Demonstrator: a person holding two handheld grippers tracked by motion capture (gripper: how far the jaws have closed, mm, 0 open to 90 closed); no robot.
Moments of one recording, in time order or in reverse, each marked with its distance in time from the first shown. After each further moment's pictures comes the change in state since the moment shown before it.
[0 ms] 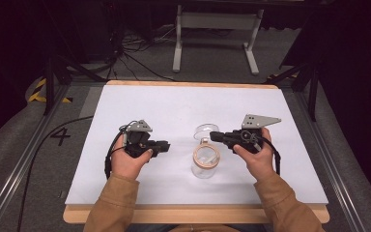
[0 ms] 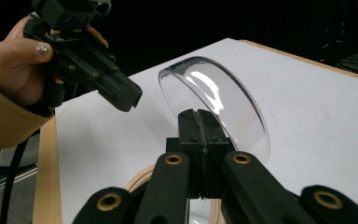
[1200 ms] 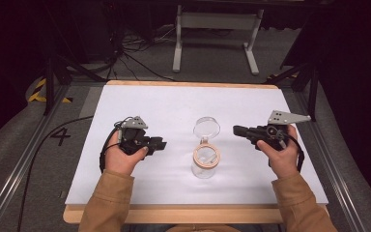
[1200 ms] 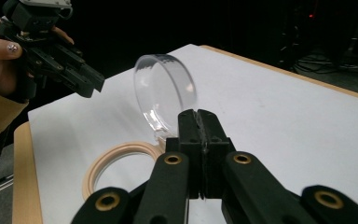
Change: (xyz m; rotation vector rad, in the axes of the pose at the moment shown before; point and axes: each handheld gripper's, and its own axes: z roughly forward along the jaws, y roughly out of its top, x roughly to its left) left arm 0.008 0.009 -0.016 0.006 0.023 0.028; right arm -0.020 0.001 -0.062 -0.023 -0.120 0.025
